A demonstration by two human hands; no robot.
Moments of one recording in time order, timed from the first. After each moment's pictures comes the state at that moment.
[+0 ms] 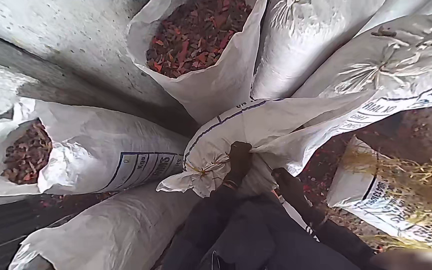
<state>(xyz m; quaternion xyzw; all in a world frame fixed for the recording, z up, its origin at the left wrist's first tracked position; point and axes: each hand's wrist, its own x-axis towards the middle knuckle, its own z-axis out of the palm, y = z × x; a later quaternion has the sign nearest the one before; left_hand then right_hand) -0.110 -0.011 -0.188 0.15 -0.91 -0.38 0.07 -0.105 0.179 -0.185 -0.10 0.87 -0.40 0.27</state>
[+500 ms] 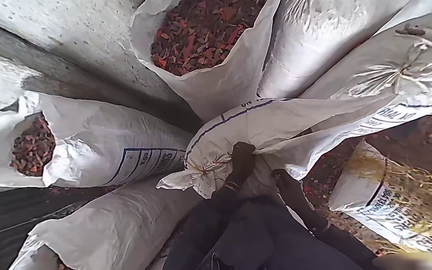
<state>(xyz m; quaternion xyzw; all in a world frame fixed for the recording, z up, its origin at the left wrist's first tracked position) -0.115 -0.015 -0.189 0.16 -0.91 -0.38 0.07 -0.118 0.164 -0.175 -0.12 0.85 -0.39 0.33</state>
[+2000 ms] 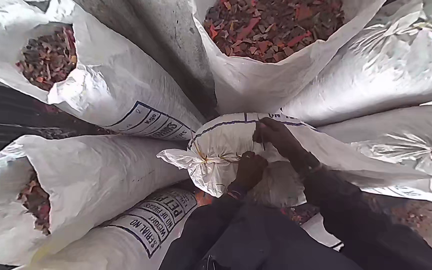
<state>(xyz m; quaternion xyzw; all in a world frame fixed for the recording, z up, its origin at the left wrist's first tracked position) -0.115 0.013 -0.209 0.19 -0.91 -0.30 0.22 -0.275 0.014 -0.146 -0.35 0.68 -0.42 0.49</state>
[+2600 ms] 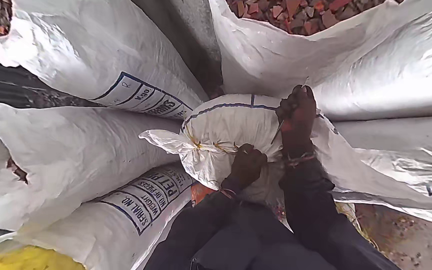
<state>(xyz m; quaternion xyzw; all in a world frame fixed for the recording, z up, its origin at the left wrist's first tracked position) -0.124 0.009 -0.226 0.24 -0.90 -0.26 0.26 -0.299 -0.024 -0.190 0.00 0.52 -0.76 0.39</state>
